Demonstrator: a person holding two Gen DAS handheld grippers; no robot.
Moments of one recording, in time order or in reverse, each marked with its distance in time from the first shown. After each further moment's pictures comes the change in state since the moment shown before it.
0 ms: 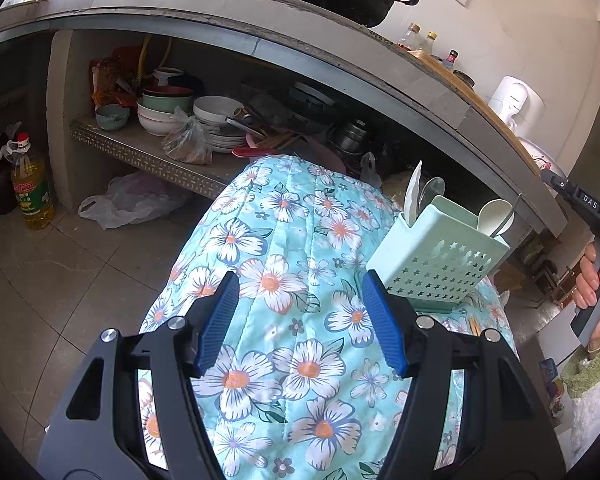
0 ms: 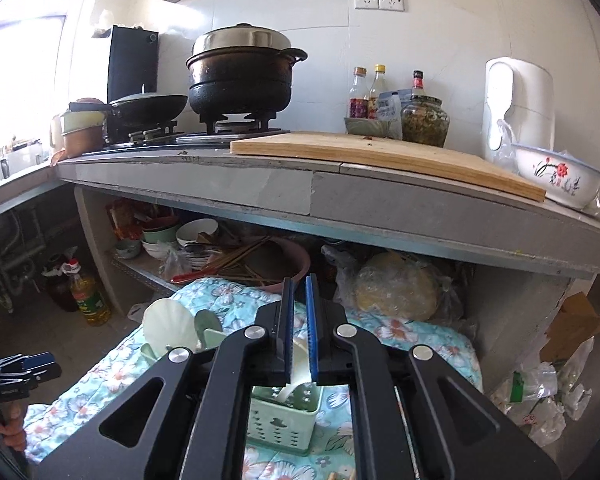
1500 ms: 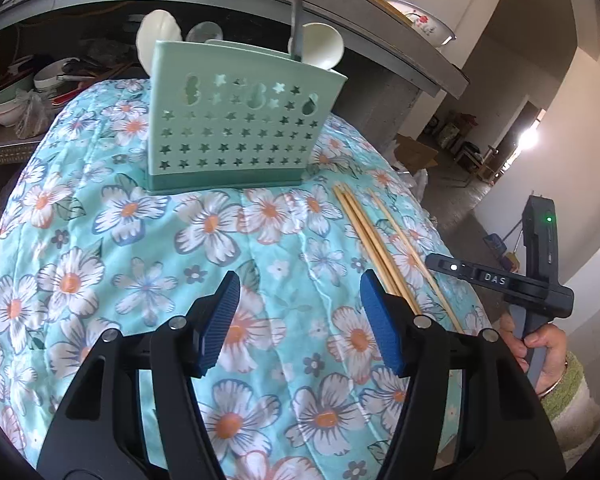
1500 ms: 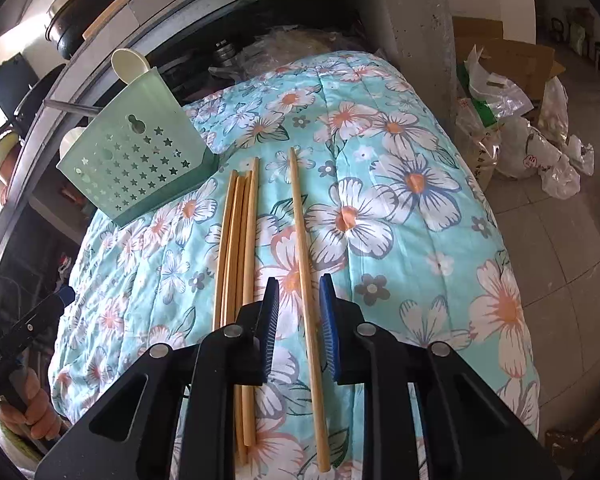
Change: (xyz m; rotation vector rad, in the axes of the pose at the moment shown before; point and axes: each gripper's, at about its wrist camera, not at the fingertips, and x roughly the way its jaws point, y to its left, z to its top) left arm 0.036 -0.154 -0.096 0.301 0.311 -0.337; right arm -0.068 -0.084 -0.253 0.523 0.443 -0.098
